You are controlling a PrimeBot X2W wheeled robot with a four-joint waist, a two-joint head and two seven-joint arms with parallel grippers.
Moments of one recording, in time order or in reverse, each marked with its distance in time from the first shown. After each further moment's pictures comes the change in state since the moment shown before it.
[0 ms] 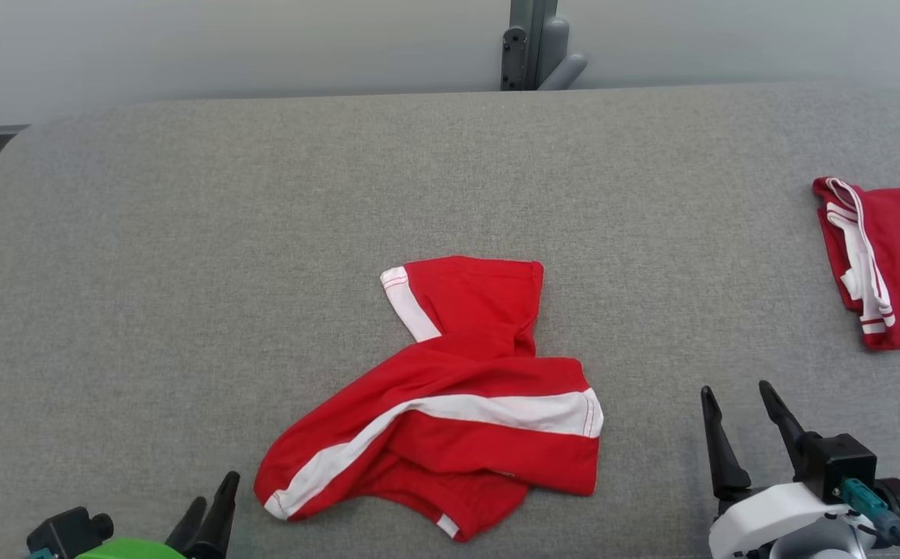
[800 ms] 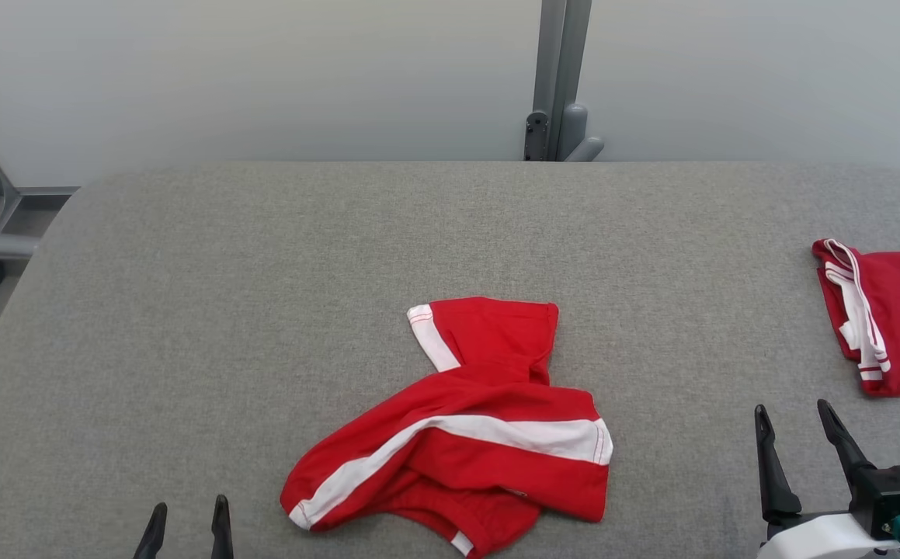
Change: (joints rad) left arm 0.219 -0.206 0.291 -0.132 0.969 0.056 -0.190; right arm 0.113 -0.014 -0.103 -0.131 -0.078 0.000 0.000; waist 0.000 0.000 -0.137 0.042
